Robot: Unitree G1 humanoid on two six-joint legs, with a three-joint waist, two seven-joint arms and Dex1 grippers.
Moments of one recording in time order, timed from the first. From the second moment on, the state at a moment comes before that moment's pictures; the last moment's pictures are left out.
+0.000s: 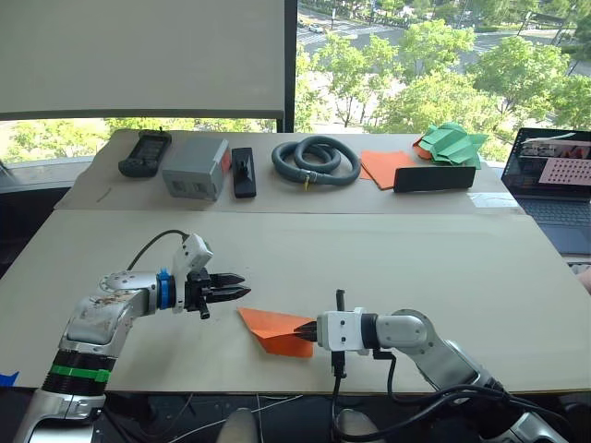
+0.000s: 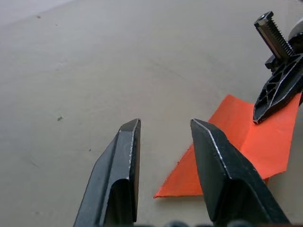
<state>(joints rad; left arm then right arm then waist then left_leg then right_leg) -0.32 0.71 -0.03 -0.03 -0.43 0.63 -1.13 -0.27 -0.57 0.53 -0.21 -0.08 0.00 0.87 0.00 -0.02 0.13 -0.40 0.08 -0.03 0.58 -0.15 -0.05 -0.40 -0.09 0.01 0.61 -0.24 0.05</state>
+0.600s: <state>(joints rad) -0.28 0.72 -0.21 0.03 -0.24 0.33 -1.19 -0.27 -0.51 0.51 -0.20 -0.10 0.08 0.87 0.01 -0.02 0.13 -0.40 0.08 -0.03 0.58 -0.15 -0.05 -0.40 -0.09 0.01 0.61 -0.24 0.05</state>
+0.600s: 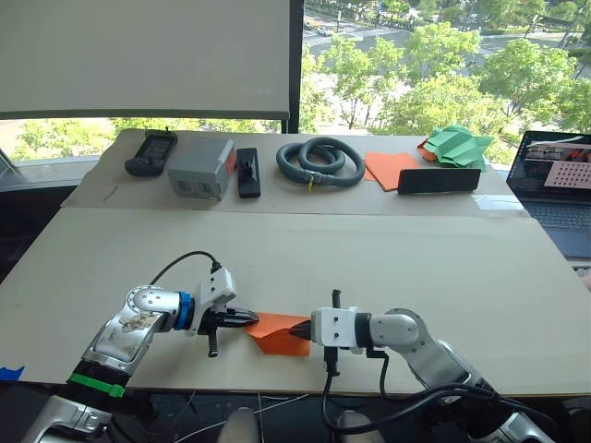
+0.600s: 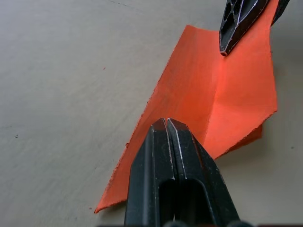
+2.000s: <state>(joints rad) -0.29 0.72 -0.24 0.02 -0.16 0.26 -1.20 -0.35 -0.41 0.50 -0.23 -0.07 0.44 0.87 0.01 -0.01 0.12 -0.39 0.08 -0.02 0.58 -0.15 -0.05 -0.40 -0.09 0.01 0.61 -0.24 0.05</state>
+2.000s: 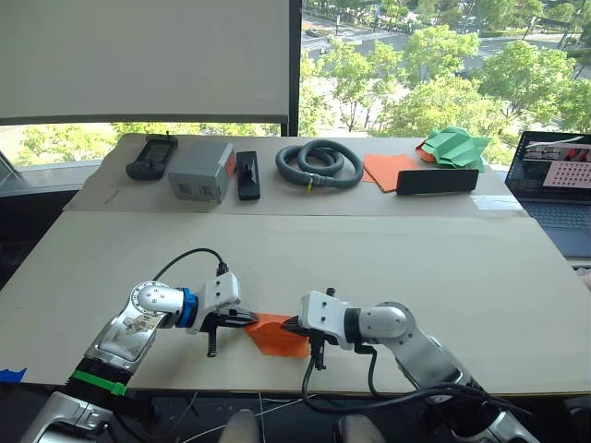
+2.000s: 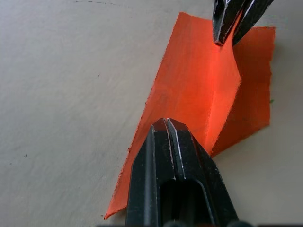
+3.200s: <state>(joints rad) -0.26 0.71 -0.22 0.00 -0.29 0.42 -1.21 -0.41 -0.38 0.53 -0.16 -0.06 0.50 0.83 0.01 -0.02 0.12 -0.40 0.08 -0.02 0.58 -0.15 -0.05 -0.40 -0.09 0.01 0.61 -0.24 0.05</state>
